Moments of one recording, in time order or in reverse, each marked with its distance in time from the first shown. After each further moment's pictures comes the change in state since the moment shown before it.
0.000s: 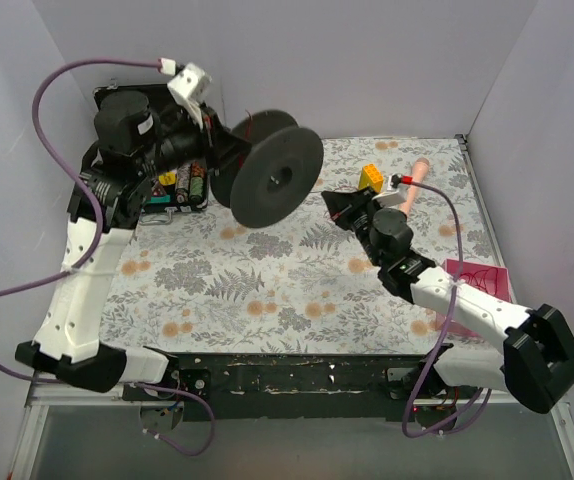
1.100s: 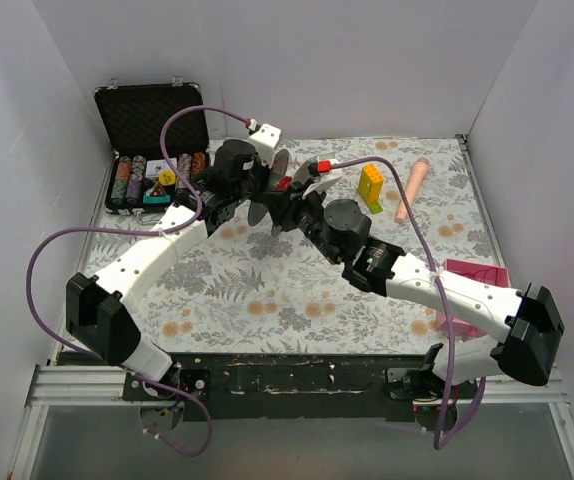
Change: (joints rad) left arm -0.243 0.105 -0.531 0.254 -0.622 0.162; right arm 0.273 0.117 0.394 -0.215 0.035 -0.573
